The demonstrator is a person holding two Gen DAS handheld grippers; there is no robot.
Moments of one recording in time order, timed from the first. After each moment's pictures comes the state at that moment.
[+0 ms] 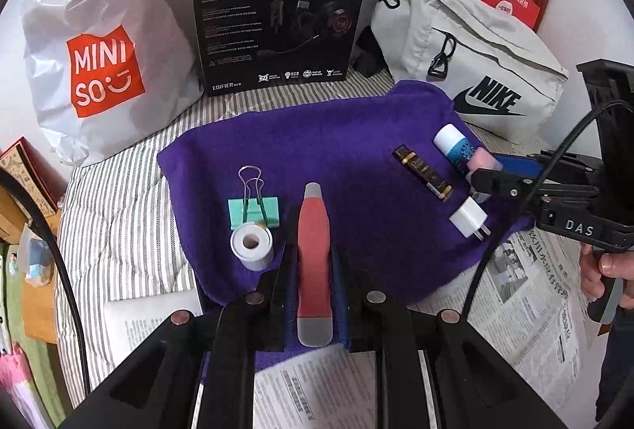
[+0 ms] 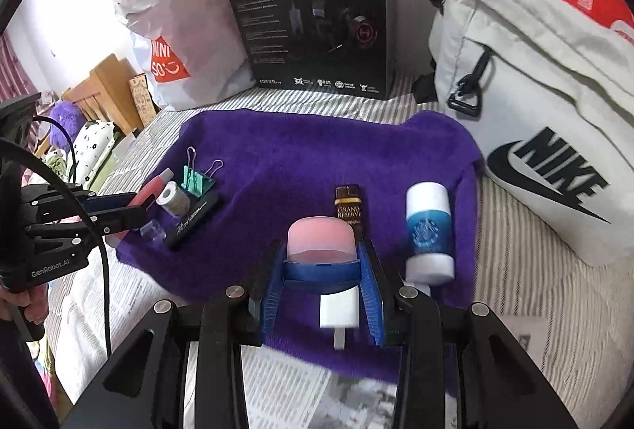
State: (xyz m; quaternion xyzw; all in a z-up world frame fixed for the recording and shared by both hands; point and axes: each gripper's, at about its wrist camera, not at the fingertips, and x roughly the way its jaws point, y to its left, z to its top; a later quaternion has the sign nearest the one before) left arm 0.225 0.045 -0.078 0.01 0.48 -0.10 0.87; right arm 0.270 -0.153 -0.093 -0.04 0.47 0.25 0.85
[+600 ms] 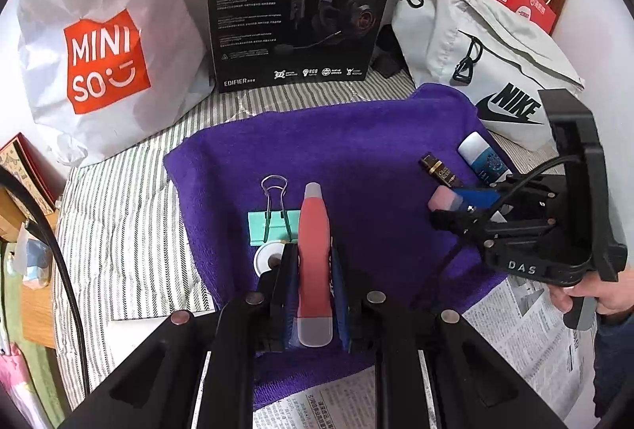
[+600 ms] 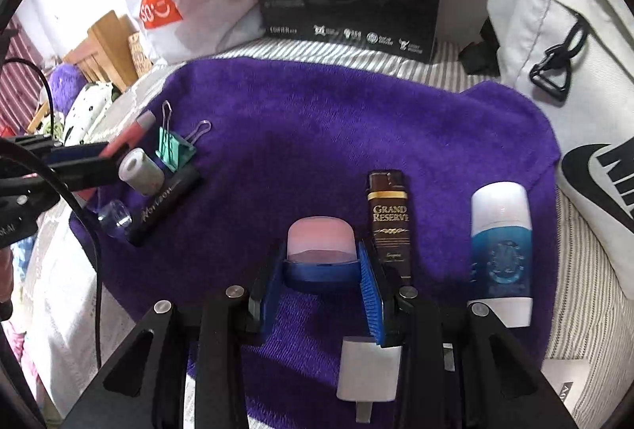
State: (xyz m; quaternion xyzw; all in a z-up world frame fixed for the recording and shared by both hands) left arm 0.248 0.062 -0.090 0.00 0.49 -0.09 0.87; right arm 0.296 -0.107 -0.153 -0.09 0.50 0.27 0.81
